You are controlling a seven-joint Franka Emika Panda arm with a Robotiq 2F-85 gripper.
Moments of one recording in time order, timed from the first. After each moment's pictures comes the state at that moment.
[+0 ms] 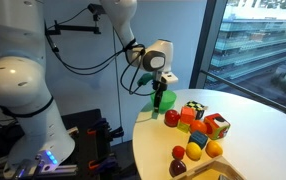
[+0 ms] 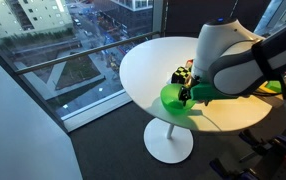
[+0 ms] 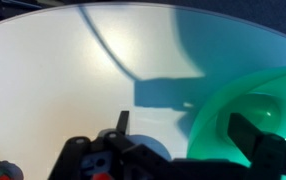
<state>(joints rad) 0.15 0.26 -0.02 -2.37 -0.11 2.55 0.88</state>
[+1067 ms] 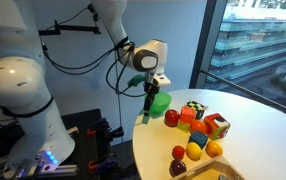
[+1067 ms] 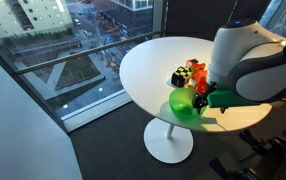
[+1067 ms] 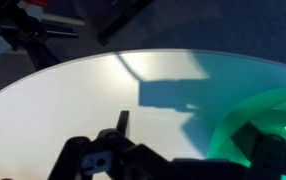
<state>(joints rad) 0.13 0.14 -0.02 -2.52 -0.11 2.51 0.86</state>
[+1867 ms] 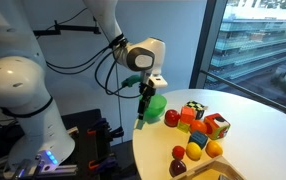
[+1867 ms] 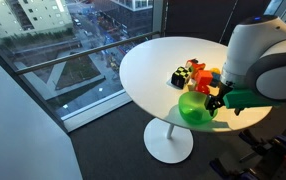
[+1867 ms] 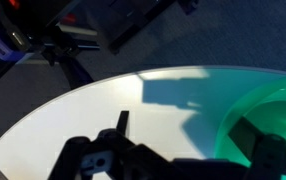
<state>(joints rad) 0.08 0.04 -0.02 -2.62 -0.11 2.46 0.82</state>
